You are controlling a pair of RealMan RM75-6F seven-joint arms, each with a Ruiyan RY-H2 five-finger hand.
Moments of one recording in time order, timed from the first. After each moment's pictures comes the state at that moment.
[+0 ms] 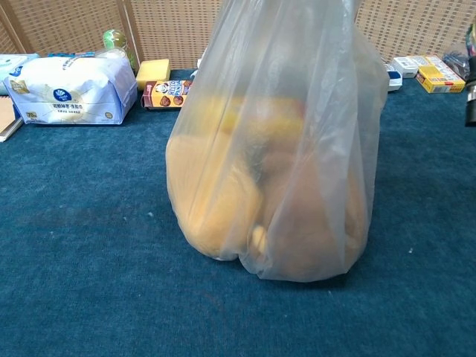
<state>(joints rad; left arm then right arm) -1.28 -1.48 -0.48 -1.54 1.33 1.10 0.11 0.86 -1.01 0.21 -1.97 -1.55 0.95 1.80</state>
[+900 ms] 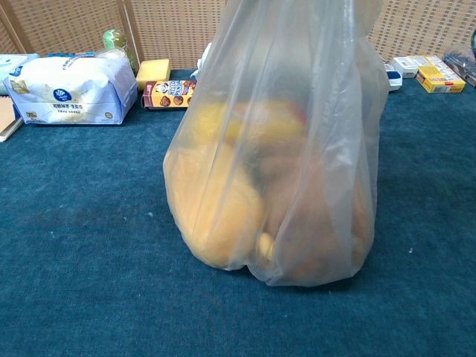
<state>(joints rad) -1.26 -1.47 -0.46 -1.53 1.33 1.11 0.09 0.88 -0.98 0.19 -1.95 -1.62 0.93 1.92</state>
